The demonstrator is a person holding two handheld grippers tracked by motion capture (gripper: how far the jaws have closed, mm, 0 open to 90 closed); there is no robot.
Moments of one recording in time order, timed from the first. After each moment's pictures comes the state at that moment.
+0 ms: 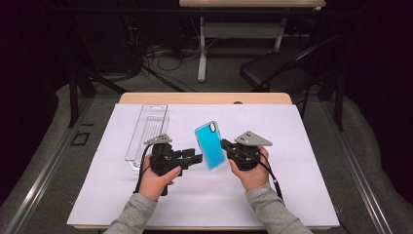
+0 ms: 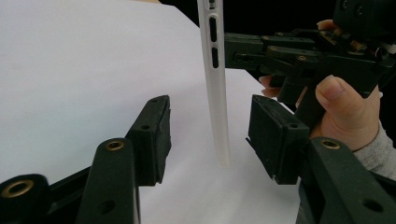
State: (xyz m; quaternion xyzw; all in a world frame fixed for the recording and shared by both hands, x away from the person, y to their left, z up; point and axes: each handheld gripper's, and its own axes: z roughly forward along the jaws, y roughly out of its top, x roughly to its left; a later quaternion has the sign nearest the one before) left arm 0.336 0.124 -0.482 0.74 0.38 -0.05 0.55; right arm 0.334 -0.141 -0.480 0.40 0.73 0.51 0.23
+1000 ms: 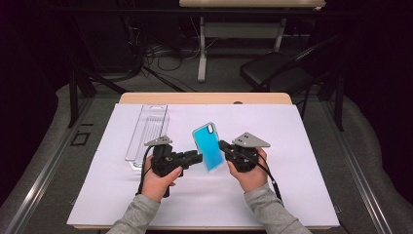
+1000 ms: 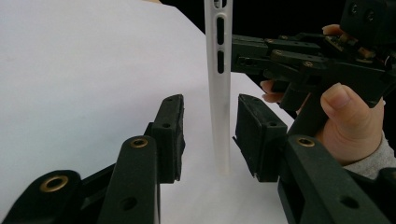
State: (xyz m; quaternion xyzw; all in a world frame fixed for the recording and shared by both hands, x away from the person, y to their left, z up) left arm 0.335 0.122 -0.487 0.73 0.39 -0.05 0.56; right arm 0.331 -0.136 -0.481 0.40 0.73 0.51 0.23
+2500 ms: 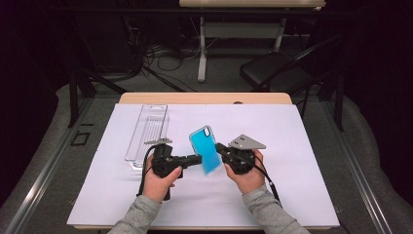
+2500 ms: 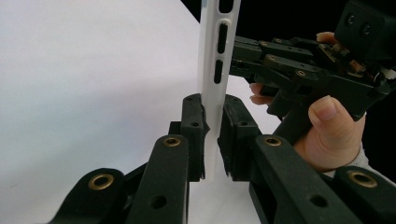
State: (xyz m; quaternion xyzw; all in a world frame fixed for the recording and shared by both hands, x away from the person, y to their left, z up) left arm 0.334 0.122 -0.490 0.71 0.42 -0.11 0.55; right arm 0.328 -0.129 -0.485 0.39 0.74 0.50 0.23
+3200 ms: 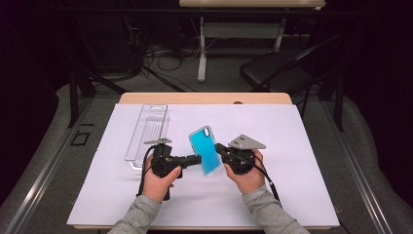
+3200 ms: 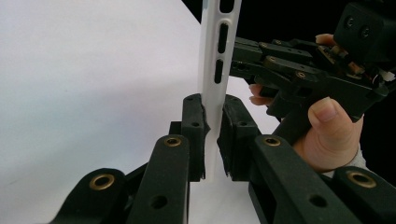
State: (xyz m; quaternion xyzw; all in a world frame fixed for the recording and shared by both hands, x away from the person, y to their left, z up) left arm 0.334 0.124 -0.490 0.71 0.42 -0.11 0.55; right arm 0.328 -0.128 -0.486 0.39 0.74 0.50 0.22
